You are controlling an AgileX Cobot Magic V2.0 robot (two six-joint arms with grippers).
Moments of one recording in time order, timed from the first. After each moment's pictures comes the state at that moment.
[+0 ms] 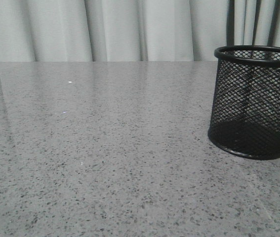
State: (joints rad) left arm 0.00 0.00 0.00 -0.88 -0.06 0.19; right arm 0.03 -0.02 0.01 0.08 -0.12 0.05
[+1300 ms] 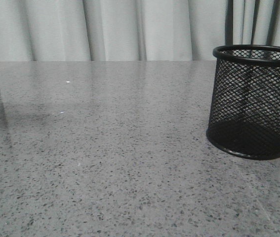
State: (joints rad) left arm -0.37 1.25 -1.09 0.38 0.98 0.84; right arm 0.10 0.61 -0.58 0.38 0.53 -0.05
